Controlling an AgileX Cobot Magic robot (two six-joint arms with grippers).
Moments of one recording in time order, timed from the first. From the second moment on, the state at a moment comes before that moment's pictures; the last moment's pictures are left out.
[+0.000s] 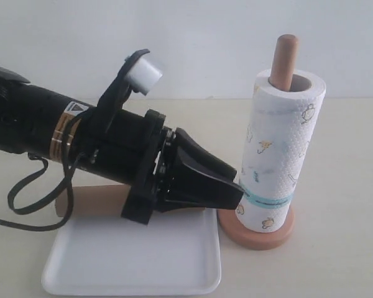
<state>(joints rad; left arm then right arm) -0.55 1.62 -0.93 1.63 -1.06 -1.41 0.01 0.00 0.00 0.05 0.33 -0.04</state>
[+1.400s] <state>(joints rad) -0.54 1.31 -0.73 1.66 -1.21 -1.39 0.01 0.00 0.00 0.05 0.33 -0.04</state>
